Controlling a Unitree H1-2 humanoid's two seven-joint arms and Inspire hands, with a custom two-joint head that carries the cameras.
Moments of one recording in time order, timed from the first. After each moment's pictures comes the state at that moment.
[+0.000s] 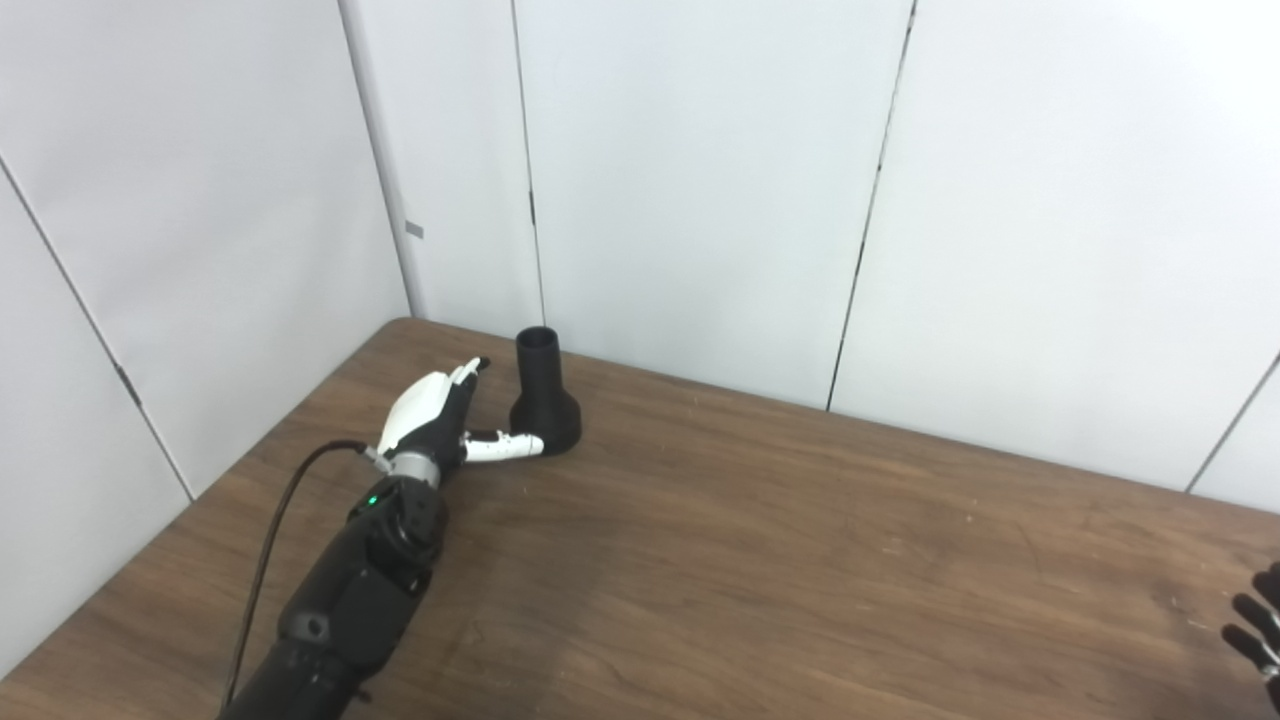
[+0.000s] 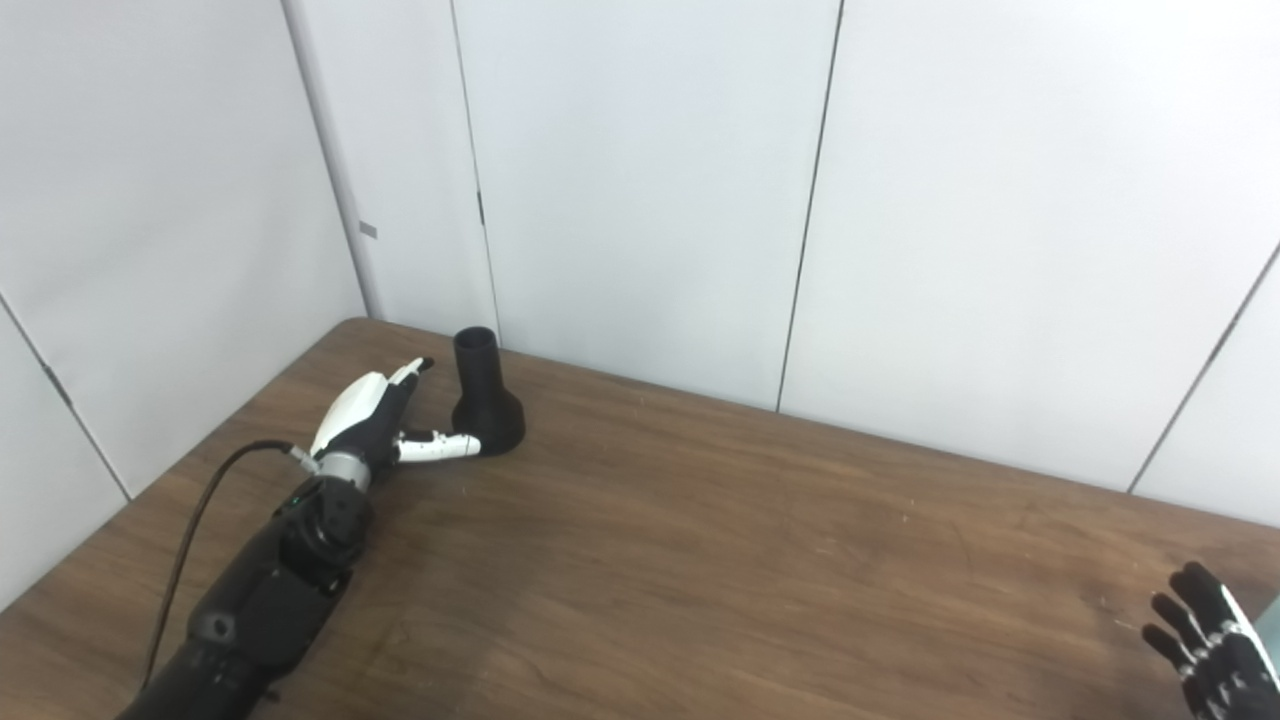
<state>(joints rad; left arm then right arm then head) -0.42 0.51 0.00 0.34 0.48 0.36 0.05 -0.13 -0.24 -0.15 0.16 0.17 -0.22 0.20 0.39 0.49</state>
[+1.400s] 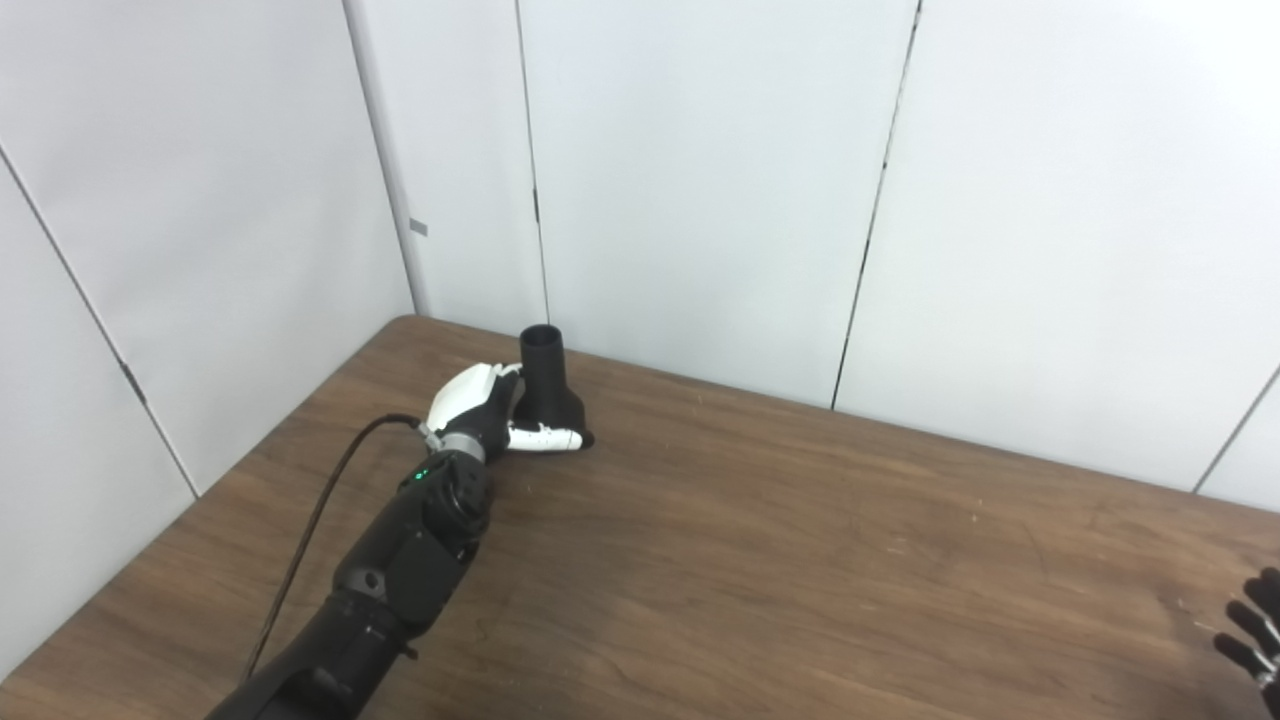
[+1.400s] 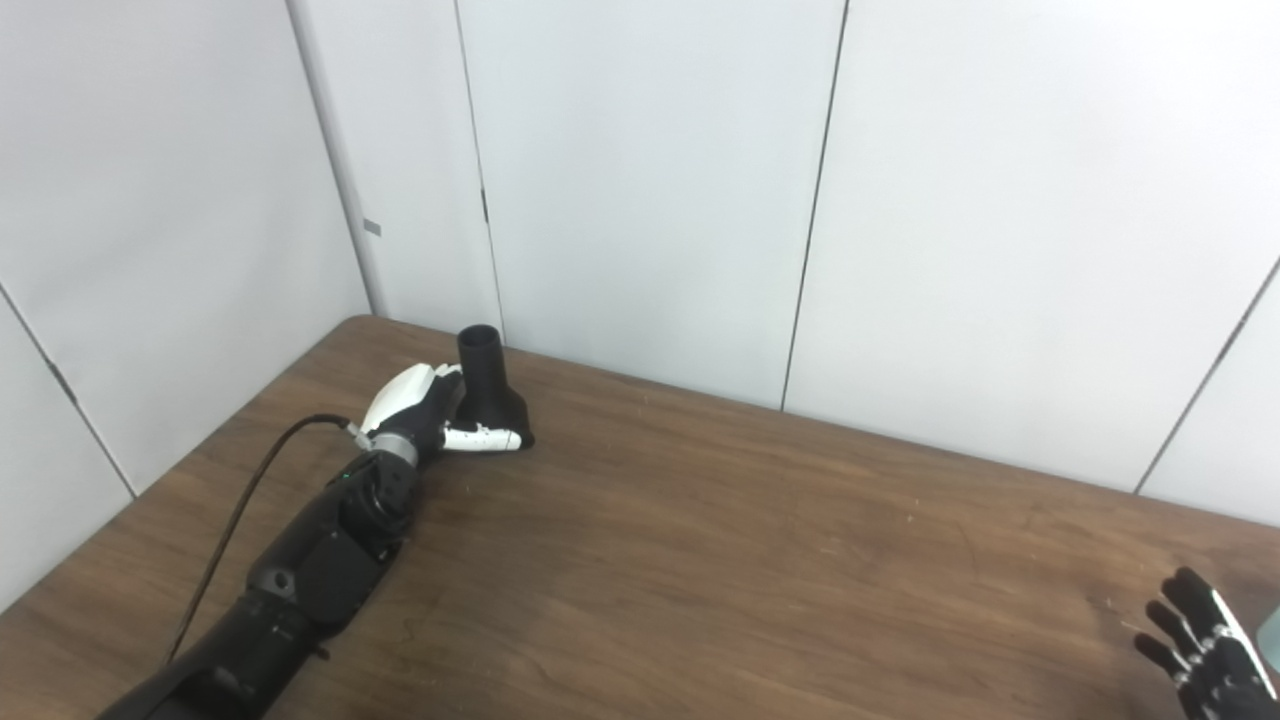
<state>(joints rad) -0.52 0.50 -0.10 0.46 0.50 0.40 0.04 -0.12 -0.24 -0.14 0.12 0.13 -0.19 0.18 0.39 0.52</state>
